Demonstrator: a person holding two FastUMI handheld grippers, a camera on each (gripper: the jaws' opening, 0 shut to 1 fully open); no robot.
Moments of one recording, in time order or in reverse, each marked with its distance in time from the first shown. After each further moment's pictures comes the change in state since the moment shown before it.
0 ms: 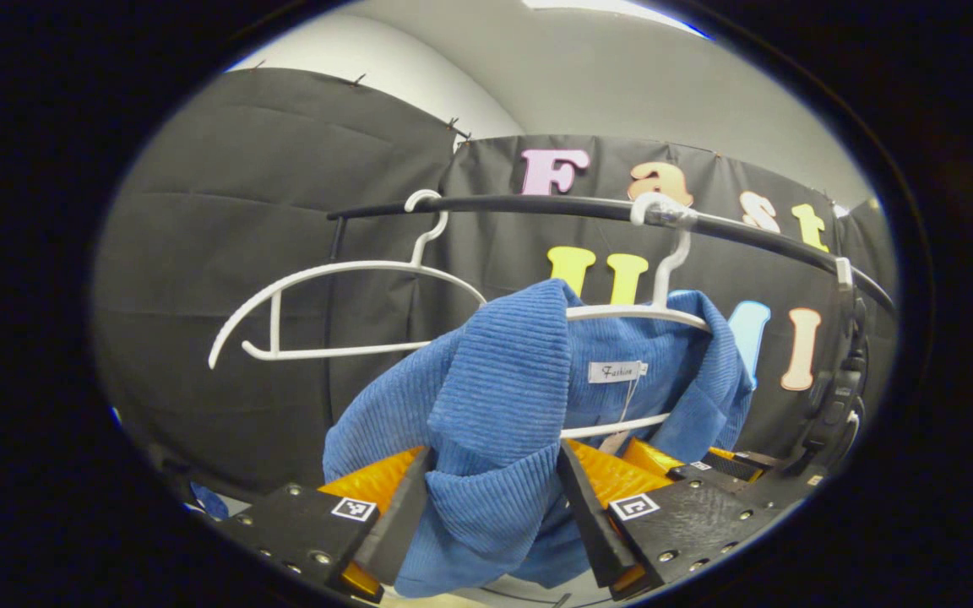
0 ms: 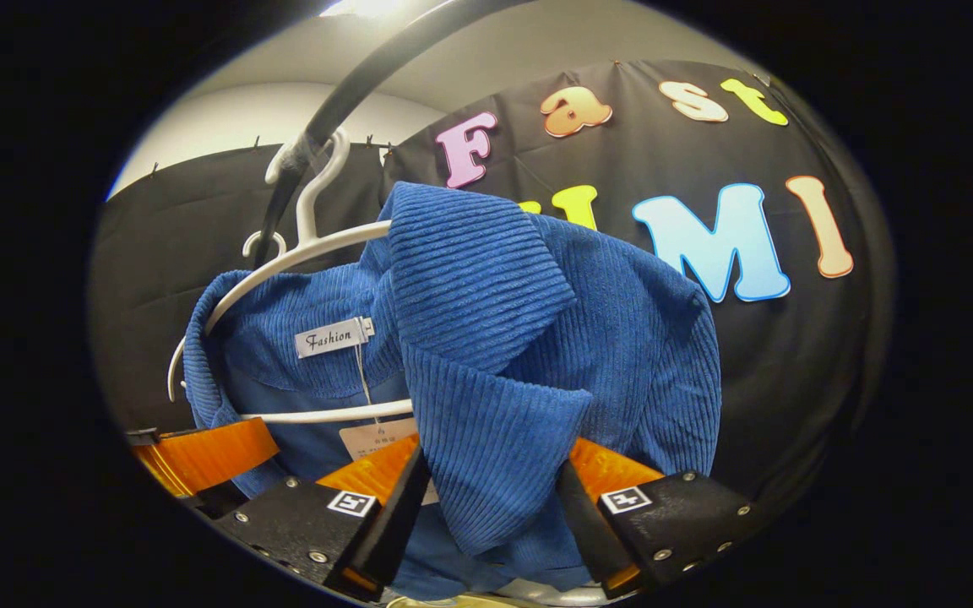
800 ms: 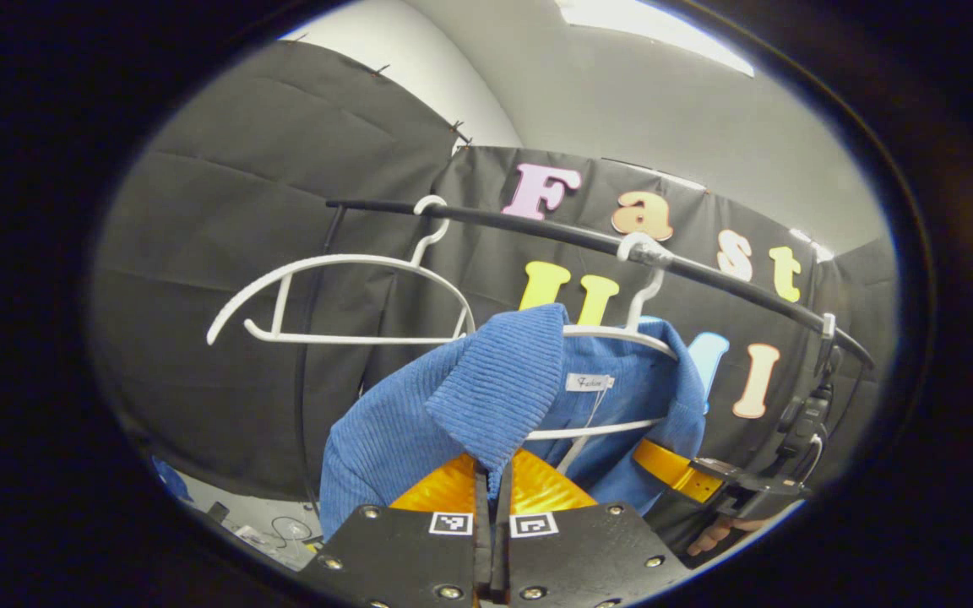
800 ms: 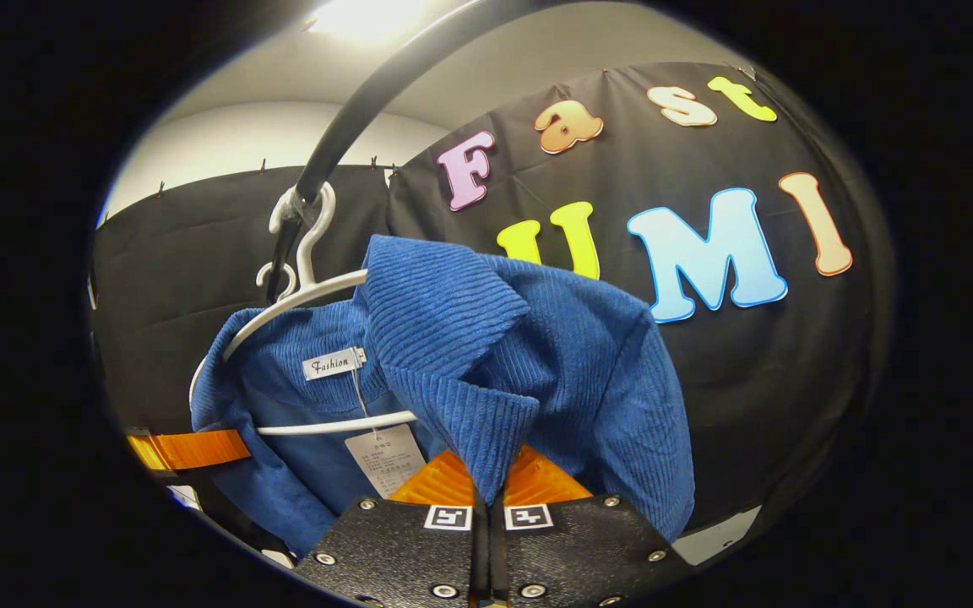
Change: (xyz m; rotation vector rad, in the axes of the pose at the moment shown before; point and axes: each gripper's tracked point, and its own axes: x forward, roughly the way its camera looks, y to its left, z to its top) left arm -0.029 -0.001 0.010 -0.130 -0.035 -0.125; right arm -0.027 -0.025 0.019 0.048 -0.064 0.022
